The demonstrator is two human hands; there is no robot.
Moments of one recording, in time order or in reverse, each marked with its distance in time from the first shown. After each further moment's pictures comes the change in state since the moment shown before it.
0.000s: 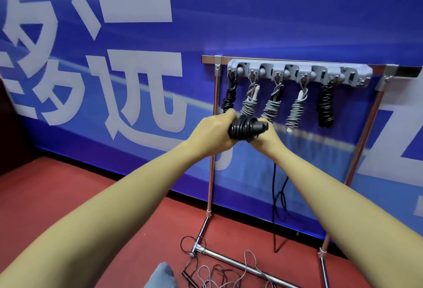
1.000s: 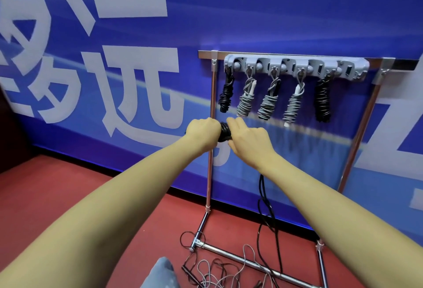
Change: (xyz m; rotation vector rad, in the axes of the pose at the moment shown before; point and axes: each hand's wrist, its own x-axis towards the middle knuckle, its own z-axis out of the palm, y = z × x) left_hand 0.009 -0.017 0.024 0.555 -0.473 -0.228; right_hand -0.030 -0.002 0.022 -0.898 0.232 -0.551
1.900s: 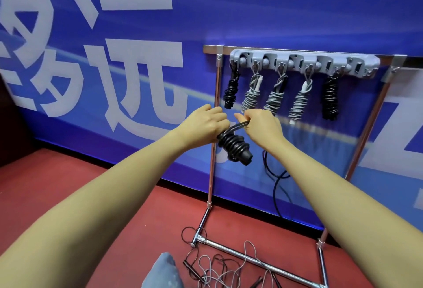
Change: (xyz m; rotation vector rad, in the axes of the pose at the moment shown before) left_hand -0.006 -0.035 0.008 -0.005 0.727 0.645; right_hand 0.022 0.017 -0.009 0.481 -0.150 0.370
